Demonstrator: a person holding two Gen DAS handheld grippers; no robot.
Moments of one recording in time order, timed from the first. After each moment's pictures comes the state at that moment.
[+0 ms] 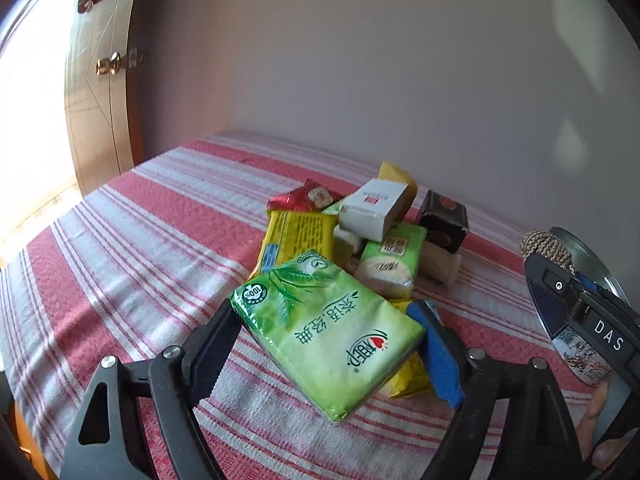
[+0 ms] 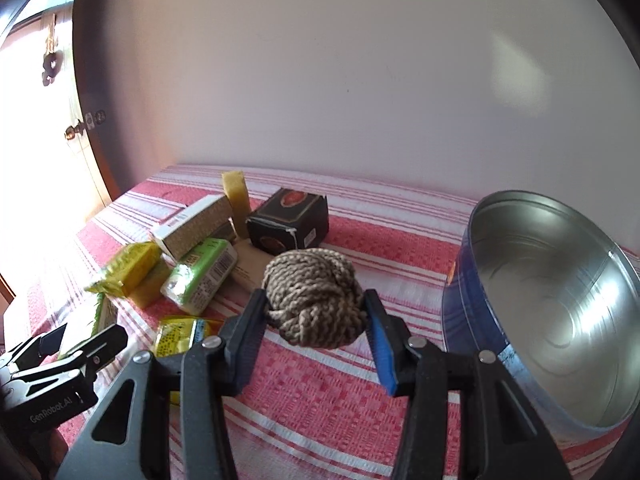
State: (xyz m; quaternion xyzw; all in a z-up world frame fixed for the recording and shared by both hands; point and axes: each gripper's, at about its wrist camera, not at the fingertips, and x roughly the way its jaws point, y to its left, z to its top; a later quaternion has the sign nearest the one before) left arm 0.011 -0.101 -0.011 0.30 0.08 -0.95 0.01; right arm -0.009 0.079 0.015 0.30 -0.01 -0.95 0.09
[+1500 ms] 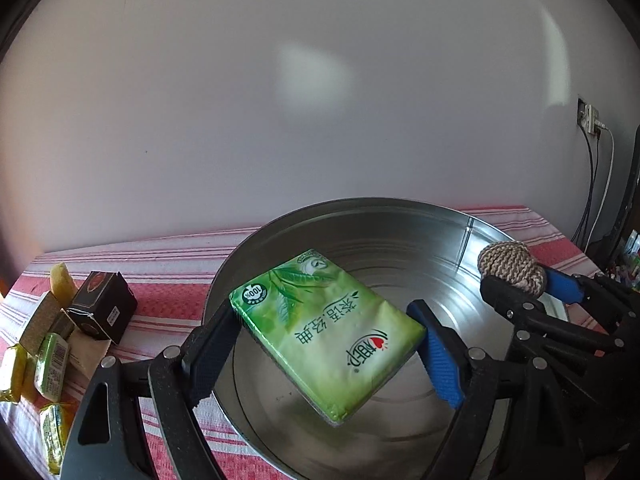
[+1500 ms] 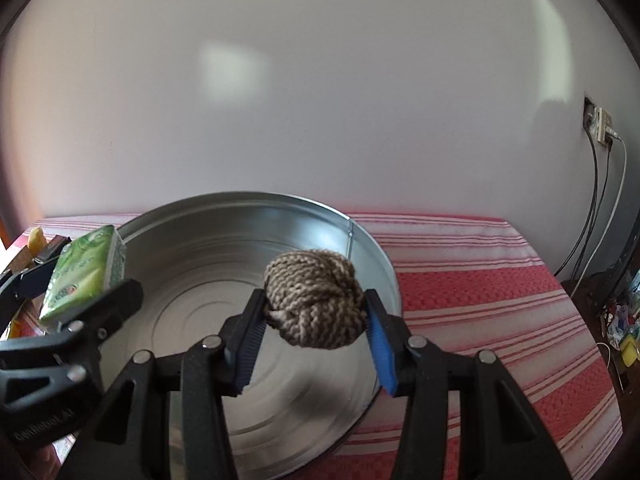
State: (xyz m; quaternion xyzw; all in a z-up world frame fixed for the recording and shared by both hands) left arm -0.064 0.179 0.000 0.26 -0.07 -0.94 -0.20; right arm 0.028 0.330 0.009 0.29 -0.03 -0.95 -0.12
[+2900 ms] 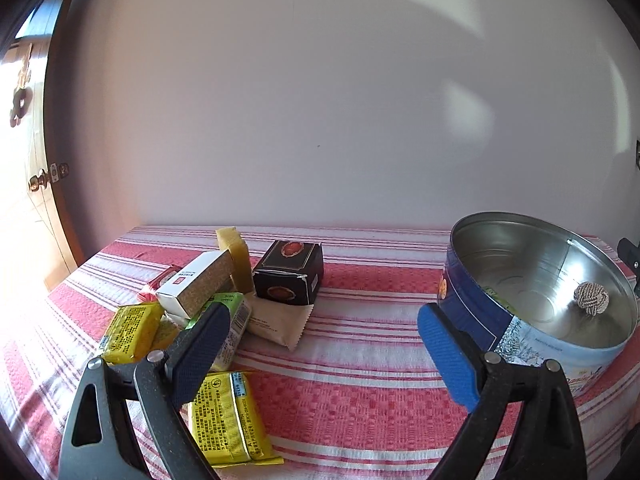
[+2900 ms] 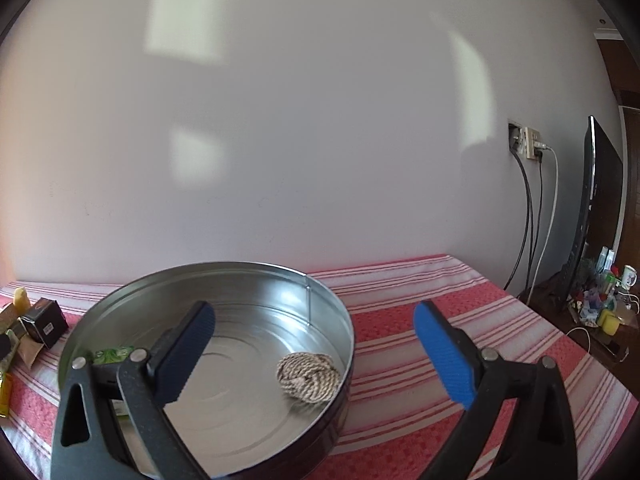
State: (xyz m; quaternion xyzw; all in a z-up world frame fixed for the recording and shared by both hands) left arm -0.035 0.026 -0.002 0.22 -0.03 -0.97 -0.07; right arm 0.074 0.300 0.029 0.15 -0.03 -0.96 -0.23
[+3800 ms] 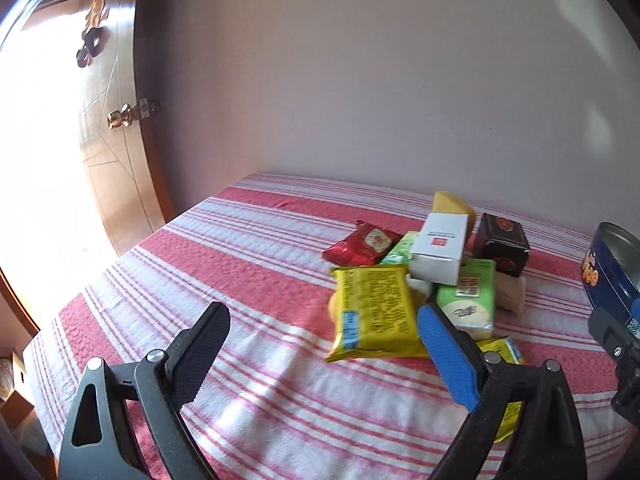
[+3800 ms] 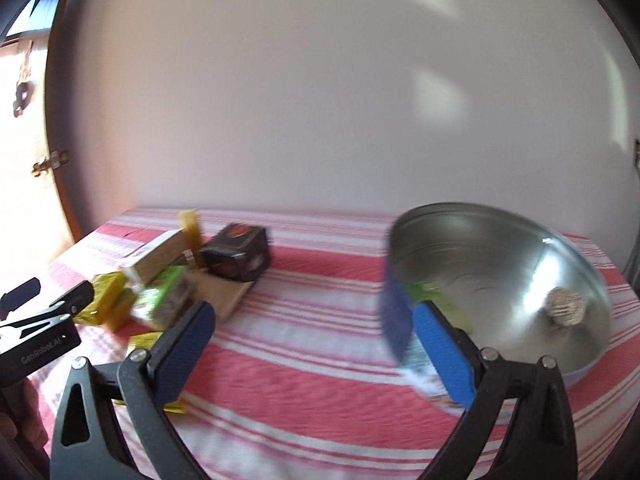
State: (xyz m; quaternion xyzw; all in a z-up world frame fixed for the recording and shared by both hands) left arm -0.046 -0.161 -0.008 0.28 0.01 -0.96 0.06; right arm 0.011 0.077 0.008 0.26 -0.02 -0.96 -0.01
